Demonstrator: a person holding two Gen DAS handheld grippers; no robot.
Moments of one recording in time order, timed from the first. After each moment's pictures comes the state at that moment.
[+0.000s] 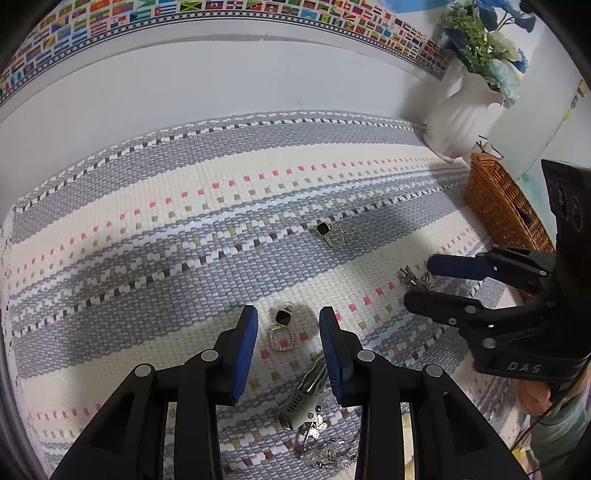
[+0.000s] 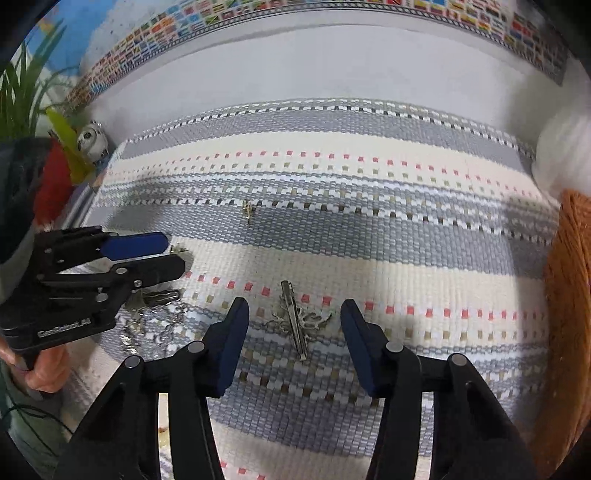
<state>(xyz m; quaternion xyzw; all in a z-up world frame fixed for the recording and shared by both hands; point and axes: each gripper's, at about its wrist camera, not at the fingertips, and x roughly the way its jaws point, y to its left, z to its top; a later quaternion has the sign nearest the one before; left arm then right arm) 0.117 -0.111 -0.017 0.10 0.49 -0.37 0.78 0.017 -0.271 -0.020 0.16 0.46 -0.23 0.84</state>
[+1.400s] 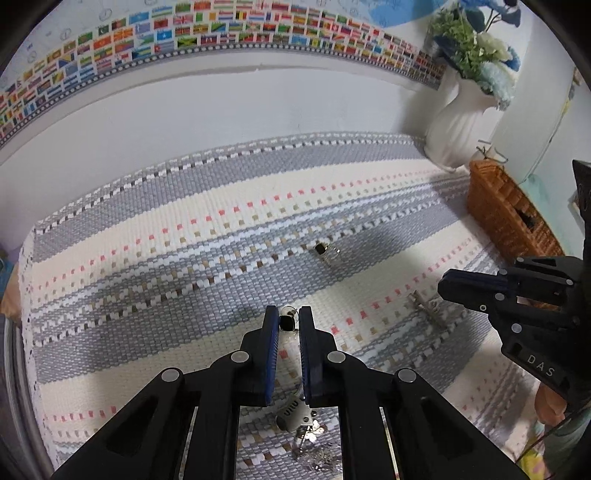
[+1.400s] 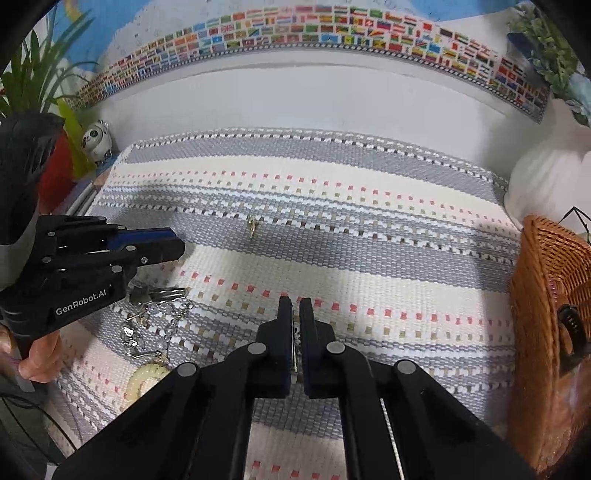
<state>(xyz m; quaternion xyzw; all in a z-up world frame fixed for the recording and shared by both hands) 0.104 -0.111 0.002 0.11 0.45 -0.35 0.81 -0.004 -0.250 0.003 0.11 0.43 -0.25 0.86</state>
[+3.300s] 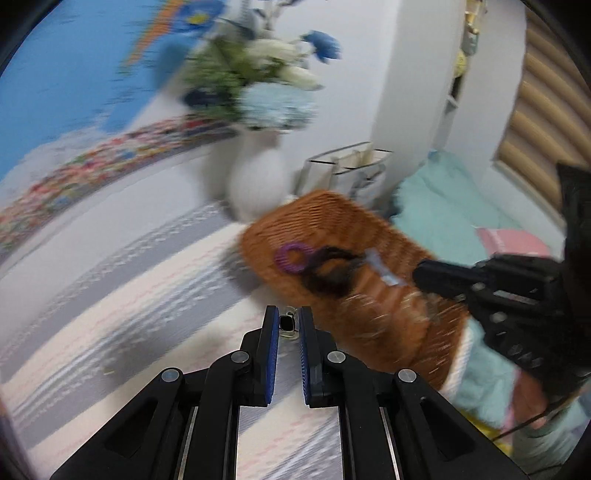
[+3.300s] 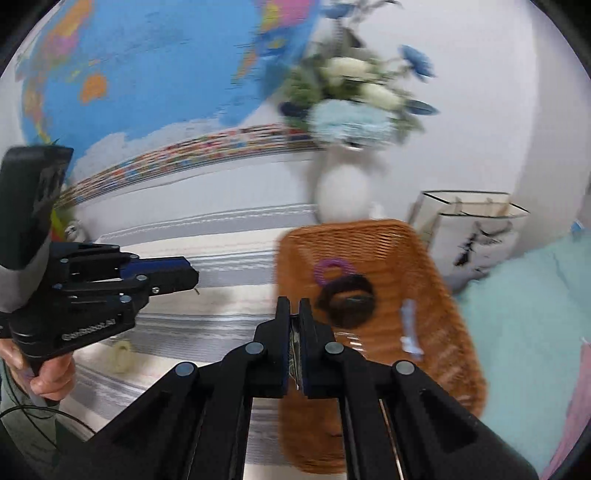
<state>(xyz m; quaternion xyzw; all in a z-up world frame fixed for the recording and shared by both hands) -0.039 -0.298 0.116 0.16 0.38 -0.51 0.76 -0.235 -0.289 0.115 0.14 0.30 -0.37 0.87</state>
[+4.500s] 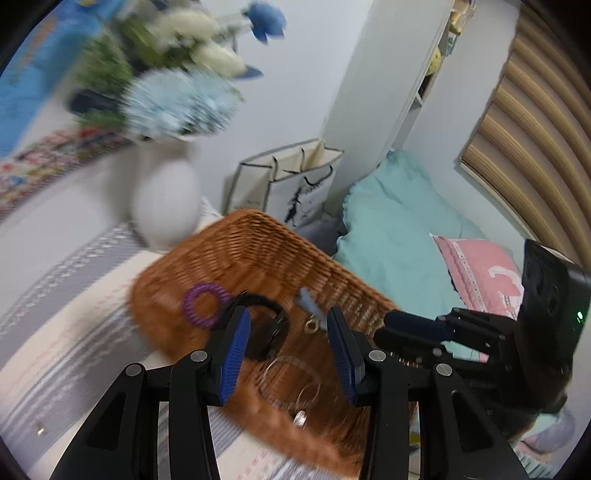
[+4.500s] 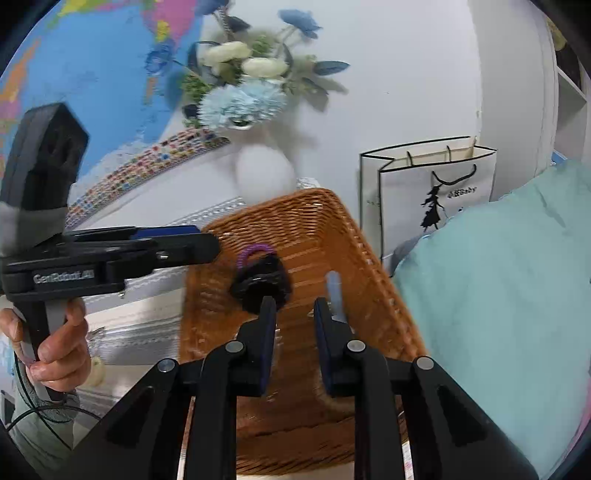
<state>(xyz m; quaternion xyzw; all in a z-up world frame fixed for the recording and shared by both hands) -0.041 -0.381 0.112 0.13 0.40 -0.56 0.71 -0.303 -0.349 0.082 0.23 0.26 -0.39 0.85</state>
